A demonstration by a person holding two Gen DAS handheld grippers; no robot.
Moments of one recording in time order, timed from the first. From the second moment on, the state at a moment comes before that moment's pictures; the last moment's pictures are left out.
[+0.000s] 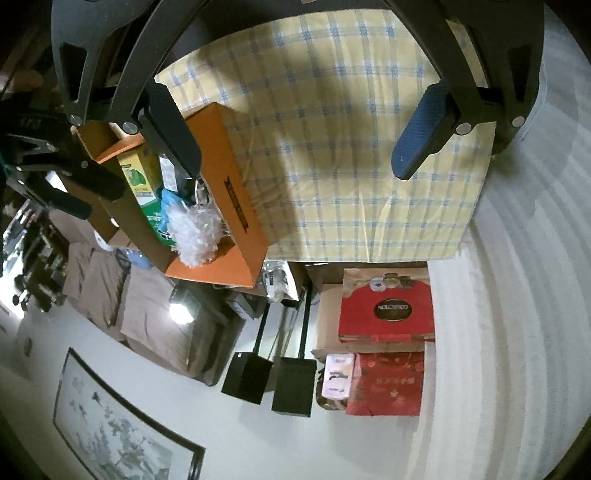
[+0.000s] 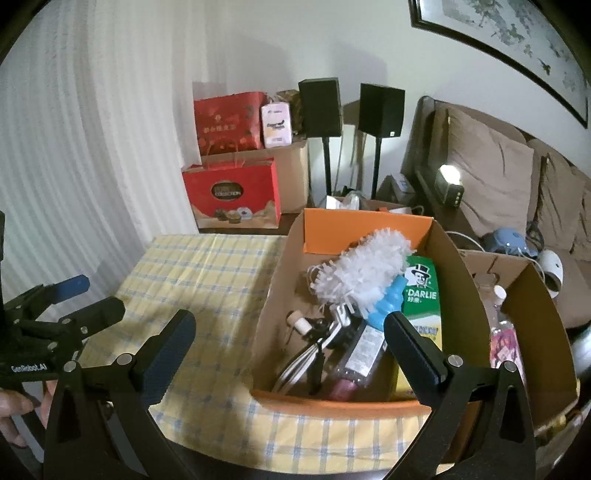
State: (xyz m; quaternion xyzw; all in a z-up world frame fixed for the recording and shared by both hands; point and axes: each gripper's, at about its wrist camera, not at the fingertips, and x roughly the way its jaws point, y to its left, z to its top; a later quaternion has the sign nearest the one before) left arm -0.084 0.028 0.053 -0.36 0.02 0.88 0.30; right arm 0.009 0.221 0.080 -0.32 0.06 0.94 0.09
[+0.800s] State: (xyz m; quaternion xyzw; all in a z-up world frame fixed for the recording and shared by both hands) left arm -0.017 -0.013 0.066 -0.34 0.03 0.90 0.28; right arm 0.084 0.181 0.085 -0.28 0.06 0.95 0.13
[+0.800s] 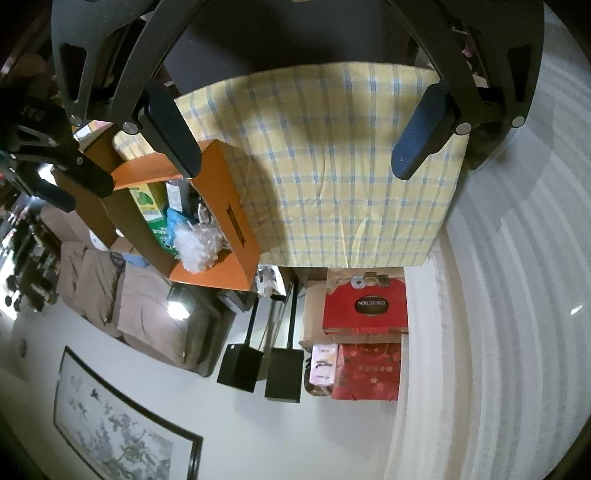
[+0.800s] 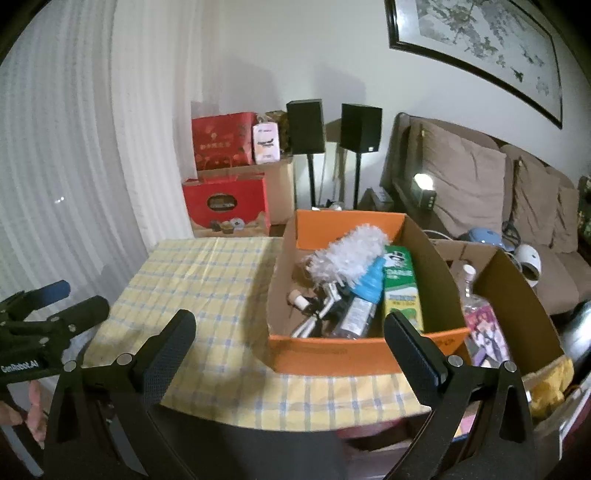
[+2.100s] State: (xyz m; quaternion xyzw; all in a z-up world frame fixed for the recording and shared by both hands) left arm 0.020 -0.038 0.043 -0.35 0.04 0.91 0.23; right arm 0.131 0.167 0.070 -0.28 0.08 0.95 0.15
